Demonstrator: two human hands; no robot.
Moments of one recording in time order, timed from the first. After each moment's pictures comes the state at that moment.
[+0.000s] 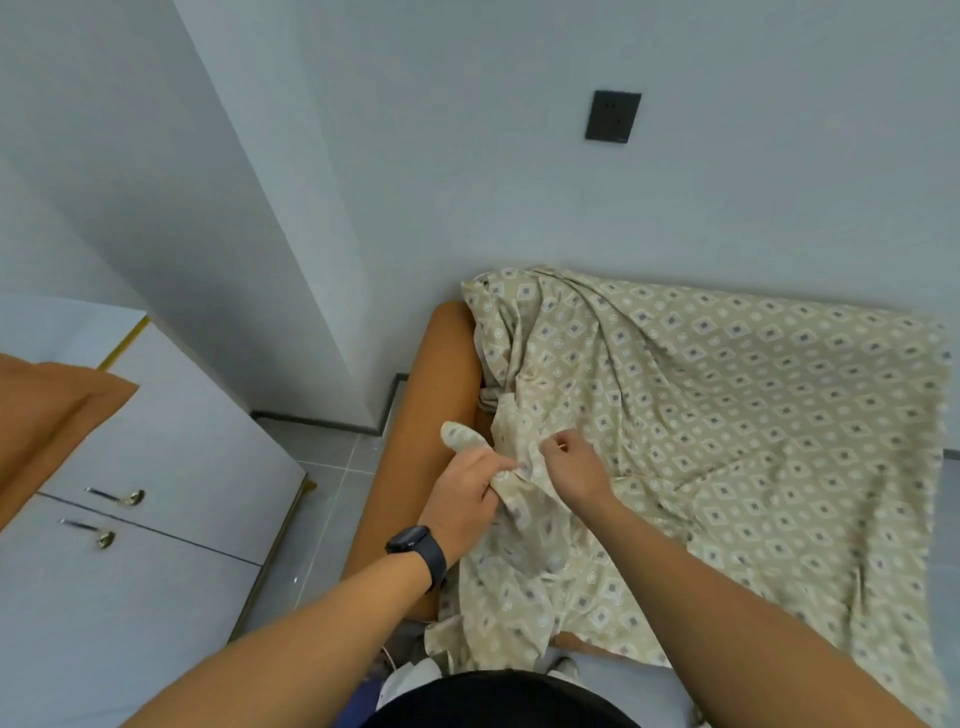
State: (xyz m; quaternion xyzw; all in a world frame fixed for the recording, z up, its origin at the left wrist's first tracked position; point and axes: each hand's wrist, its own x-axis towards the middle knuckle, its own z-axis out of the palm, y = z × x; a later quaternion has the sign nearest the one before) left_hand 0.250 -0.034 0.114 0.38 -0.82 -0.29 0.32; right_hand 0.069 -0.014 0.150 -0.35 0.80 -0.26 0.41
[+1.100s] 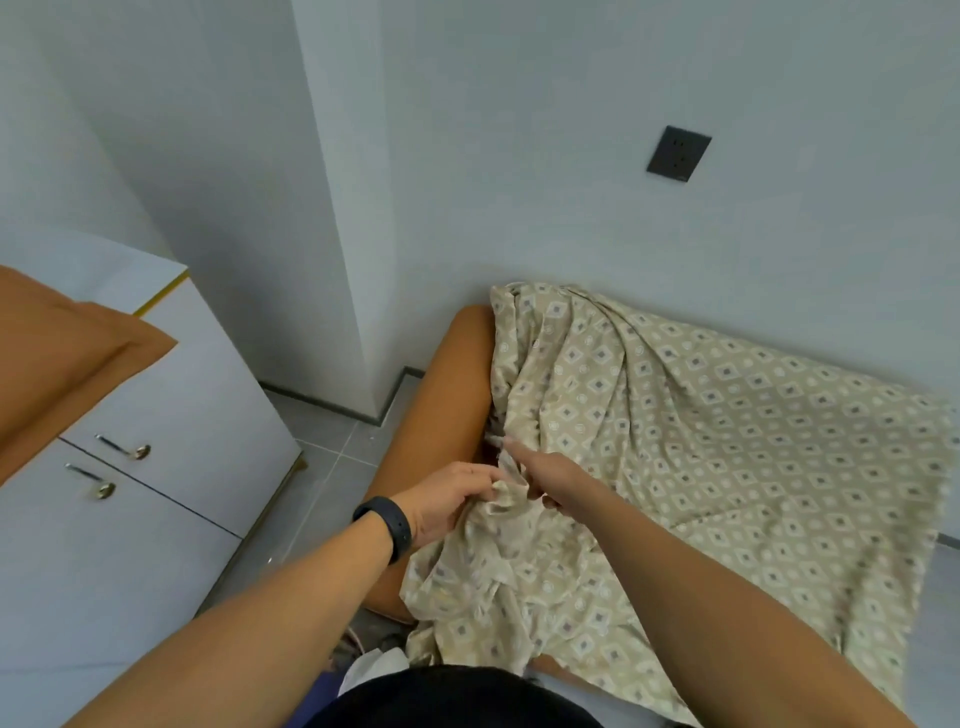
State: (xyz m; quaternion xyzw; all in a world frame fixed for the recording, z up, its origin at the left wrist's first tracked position) left_hand 0.294 -0.062 0.153 0.40 -0.41 -0.81 0.14; right_hand 0.116 -0.058 0.175 -0.35 0.77 -0.10 0.53
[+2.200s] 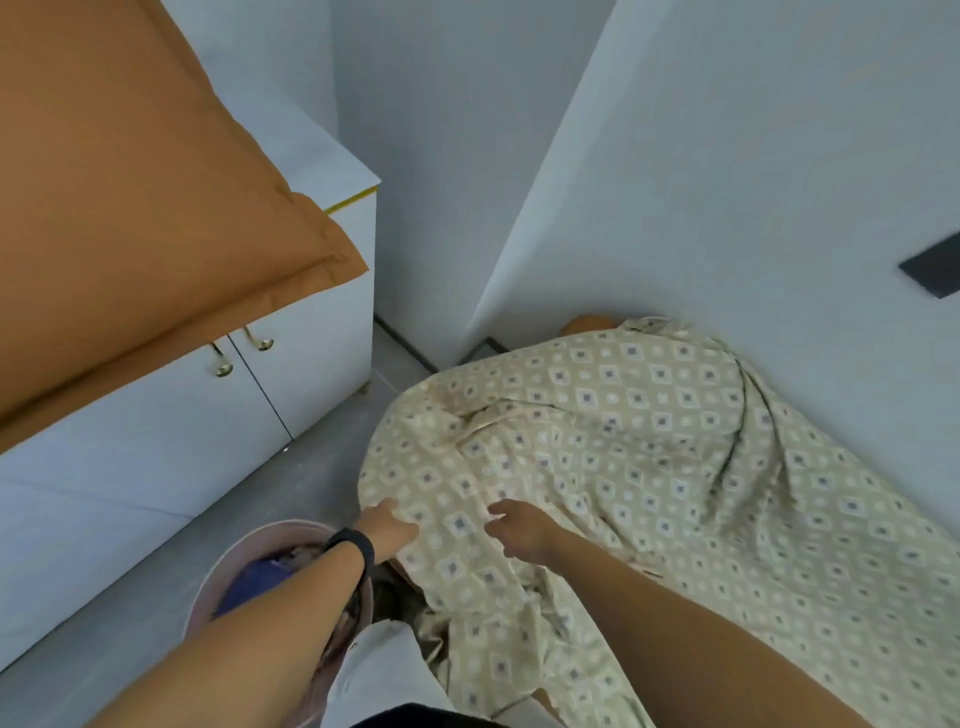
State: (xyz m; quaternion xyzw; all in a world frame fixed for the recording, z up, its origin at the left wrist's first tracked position) left_hand 0.497 -0.048 -0.019 0.72 -0.33 -0.61 0.02; right_hand 0.276 -0.105 0.059 -0.54 0.64 0.19 0.51
